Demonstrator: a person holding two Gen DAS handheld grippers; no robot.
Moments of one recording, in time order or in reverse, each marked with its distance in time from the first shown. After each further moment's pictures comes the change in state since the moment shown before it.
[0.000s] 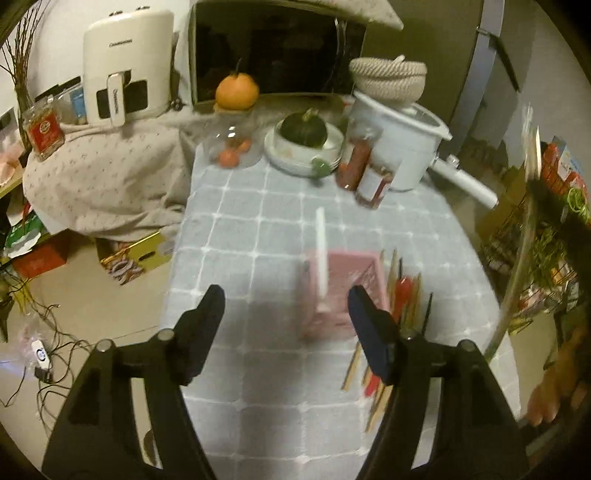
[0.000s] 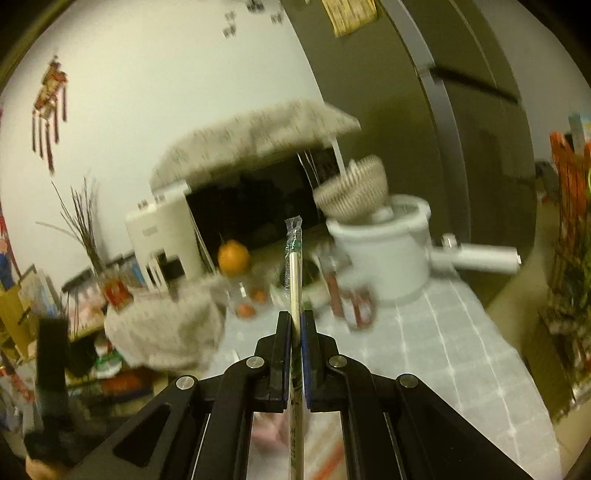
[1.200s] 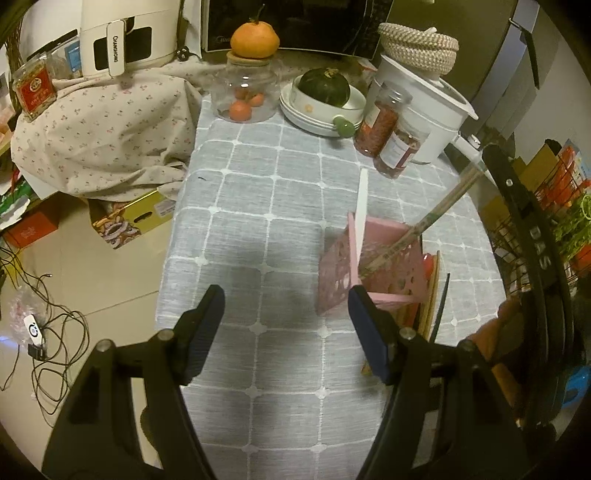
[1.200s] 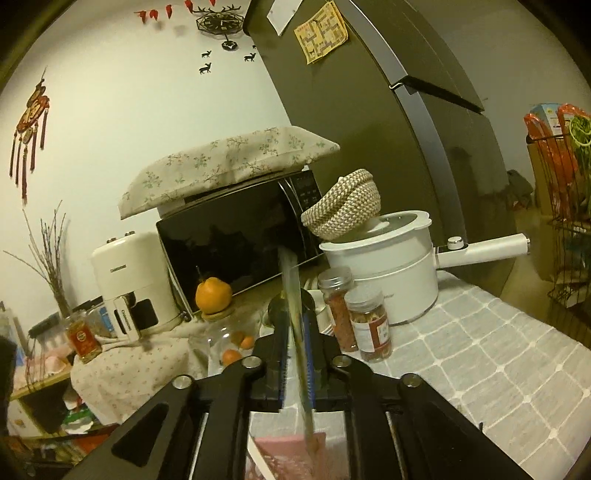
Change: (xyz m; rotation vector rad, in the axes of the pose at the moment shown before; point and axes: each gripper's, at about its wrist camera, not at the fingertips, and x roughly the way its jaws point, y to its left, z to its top) left arm 0.034 0.029 0.001 -0.058 0.152 -0.035; right arm 0.074 0.025 -0.054 0.083 -0.205 -0.108
